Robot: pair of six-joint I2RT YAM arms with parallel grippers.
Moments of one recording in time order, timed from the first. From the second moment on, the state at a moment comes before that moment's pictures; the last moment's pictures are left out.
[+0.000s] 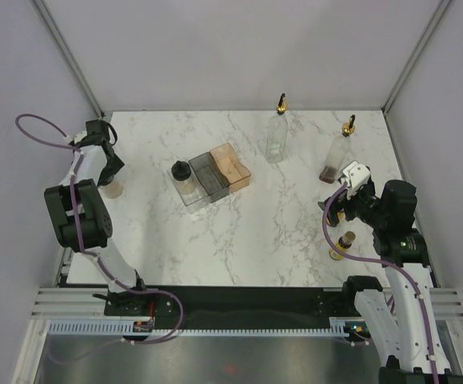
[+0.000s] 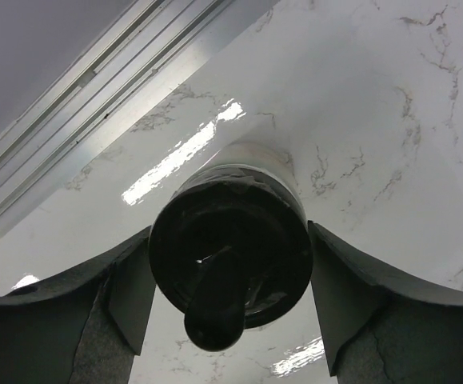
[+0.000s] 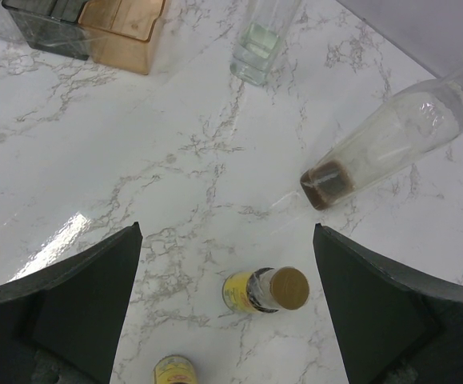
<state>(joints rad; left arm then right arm) 0.24 1.81 1.38 -0.67 -0.44 -0.55 -0.04 0.64 0.75 -0.54 -0.56 -0.45</state>
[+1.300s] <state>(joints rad) -0.08 1.06 0.84 -0.55 0.23 -0.45 -0.01 0.67 0.74 -0.54 -0.52 -0.46</state>
